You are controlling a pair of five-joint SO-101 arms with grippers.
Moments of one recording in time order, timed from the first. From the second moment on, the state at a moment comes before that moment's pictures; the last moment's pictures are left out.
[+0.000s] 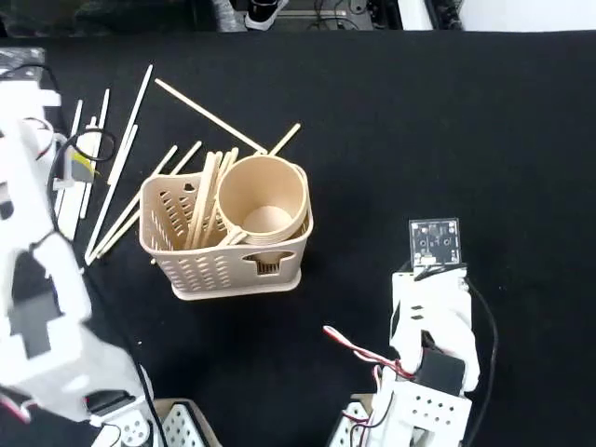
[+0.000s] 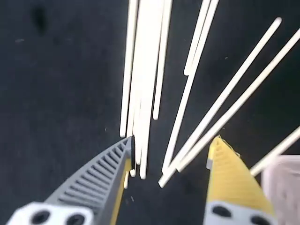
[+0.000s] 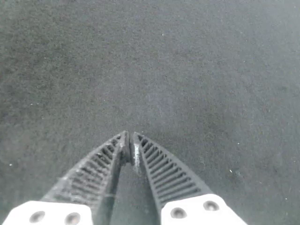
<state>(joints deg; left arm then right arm) -30.2 6.0 -11.7 81.1 -23.0 17.4 -103.1 96.7 54.6 18.9</state>
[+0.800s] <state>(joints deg) -30.1 59.7 -58.2 85.1 -24.0 17.4 -103.1 96.7 55.9 18.9</state>
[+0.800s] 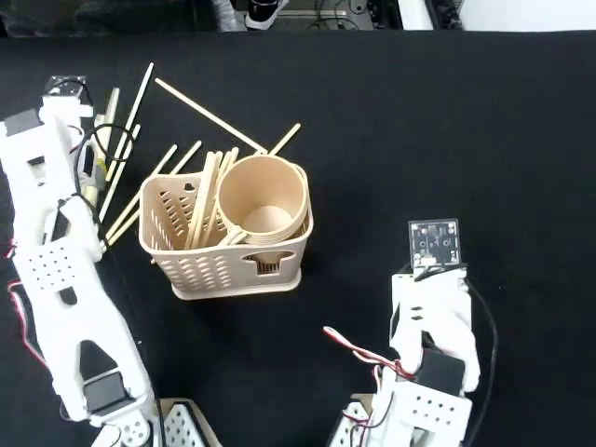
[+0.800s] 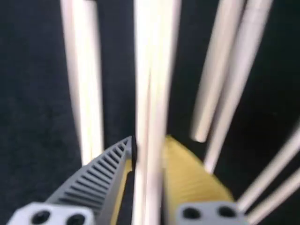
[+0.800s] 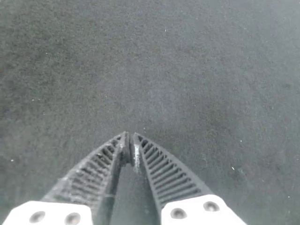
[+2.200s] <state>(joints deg) -14.2 -24.2 -9.0 72.2 -0.5 17.4 -103.1 96.7 55.9 18.9</state>
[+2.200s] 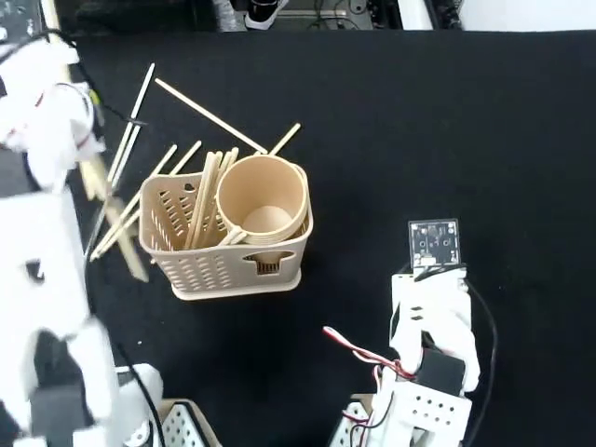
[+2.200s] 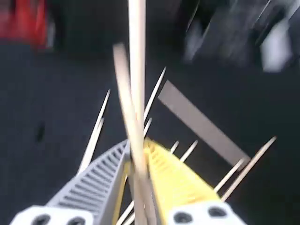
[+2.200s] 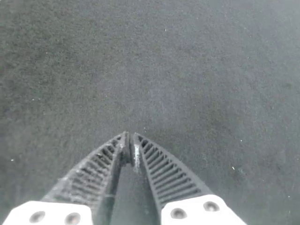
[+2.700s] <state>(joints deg) -0.4 -61.8 21.3 61.6 8.3 17.4 -103.1 96.7 55.9 18.9</state>
